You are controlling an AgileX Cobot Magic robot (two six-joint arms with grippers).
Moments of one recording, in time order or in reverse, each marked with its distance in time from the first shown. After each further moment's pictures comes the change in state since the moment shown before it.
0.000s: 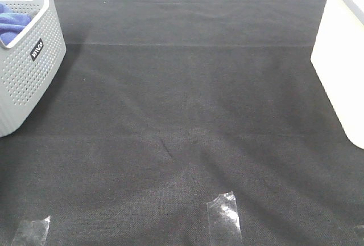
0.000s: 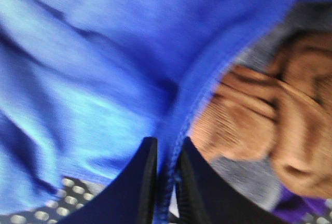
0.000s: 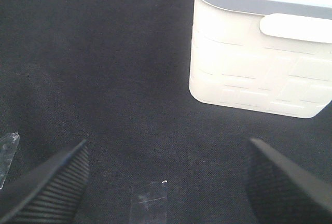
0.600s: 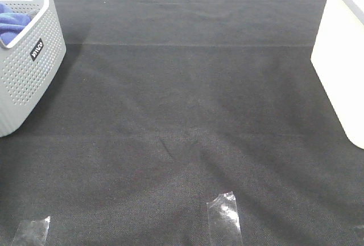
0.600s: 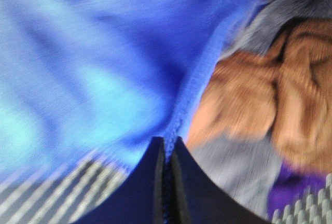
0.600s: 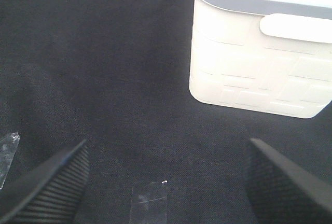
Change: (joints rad) left arm 0.000 -0.057 -0.007 0.016 0.011 -0.005; right arm 0.000 0.000 0.000 0.000 0.000 0.000
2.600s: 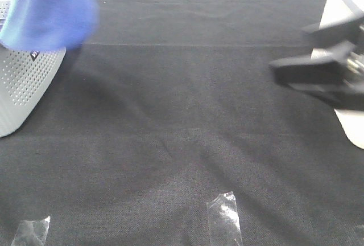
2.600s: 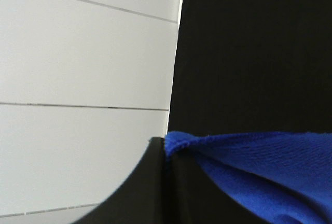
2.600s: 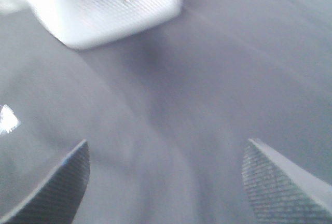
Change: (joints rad) left arm -0.886 -0.696 -0.013 0.190 -0.176 -0.105; right arm 0.000 1.056 -0.103 1.390 -0.409 -1.682
